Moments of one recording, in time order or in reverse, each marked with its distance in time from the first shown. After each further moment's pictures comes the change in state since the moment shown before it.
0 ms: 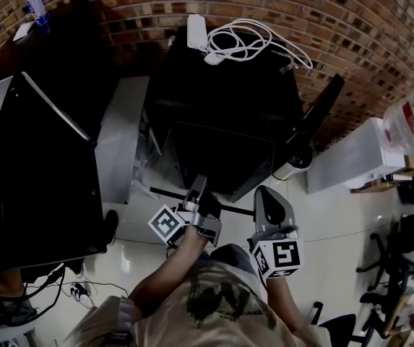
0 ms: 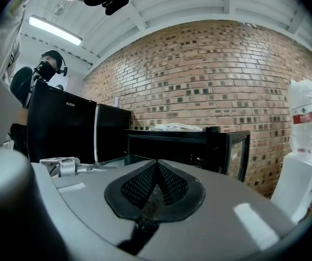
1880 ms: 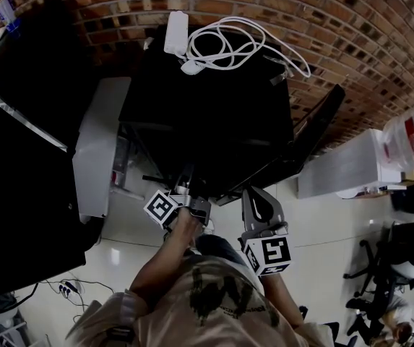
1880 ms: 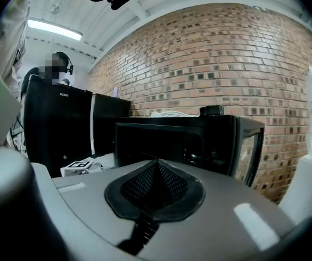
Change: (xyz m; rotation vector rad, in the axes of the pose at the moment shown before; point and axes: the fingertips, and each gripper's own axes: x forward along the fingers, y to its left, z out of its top) left arm 0.104 0.085 0.029 0.052 -0.093 0.028; right arm 0.067 -0.060 -0.020 -0.033 0.095 0.097
